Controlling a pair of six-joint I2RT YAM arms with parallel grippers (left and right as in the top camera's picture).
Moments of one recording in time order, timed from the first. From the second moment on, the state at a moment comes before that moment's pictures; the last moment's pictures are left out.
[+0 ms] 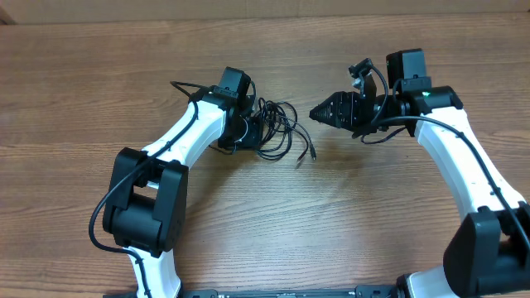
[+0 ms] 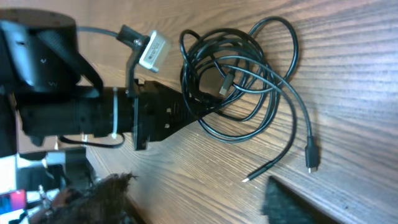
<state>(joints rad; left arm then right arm) -0.35 2.00 1.39 -0.76 0.31 -0.30 0.12 1.68 1.31 -0.76 -0.79 0.25</state>
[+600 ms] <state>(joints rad) -0.25 2.00 1.38 -0.86 0.62 -0.03 0.23 1.76 1.31 -0.68 -0.80 0.28</state>
